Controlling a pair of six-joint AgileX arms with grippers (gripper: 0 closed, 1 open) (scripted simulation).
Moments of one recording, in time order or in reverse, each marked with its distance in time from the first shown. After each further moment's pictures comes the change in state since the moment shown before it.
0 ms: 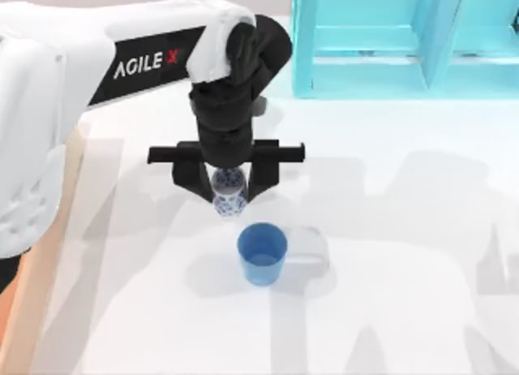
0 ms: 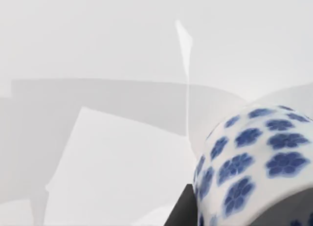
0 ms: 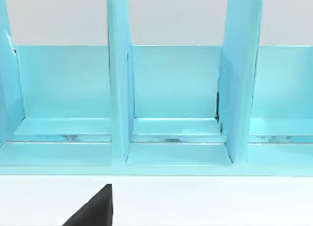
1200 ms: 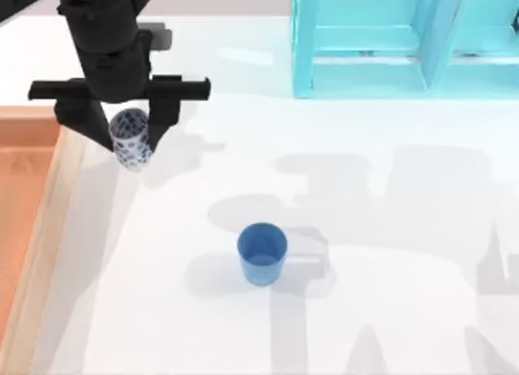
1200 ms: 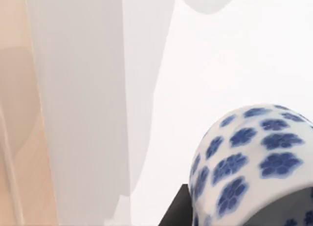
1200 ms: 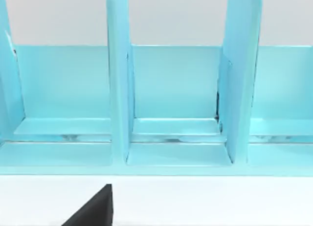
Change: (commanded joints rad) left arm 0.213 -0.233 0.032 -0.264 -0.002 0.213; right arm 0.000 0.000 0.000 0.000 0.000 0.000
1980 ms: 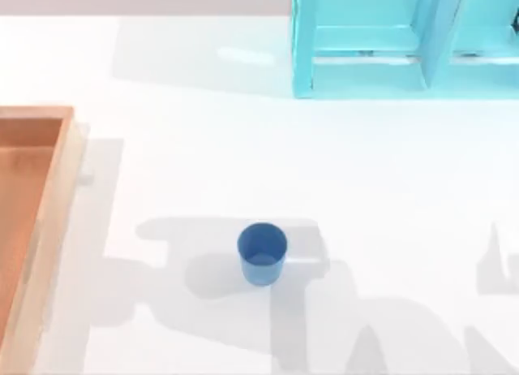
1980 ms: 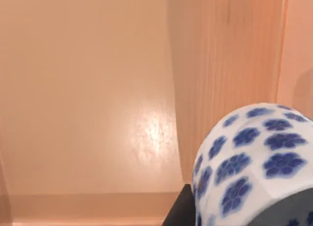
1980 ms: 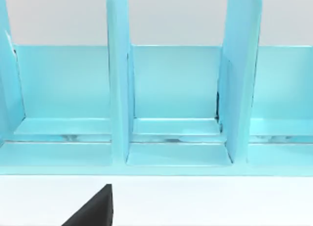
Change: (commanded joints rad) left arm 0.472 -0.410 -0.364 -0.015 0.012 0.473; right arm 0.000 0.000 0.000 0.000 0.000 0.000
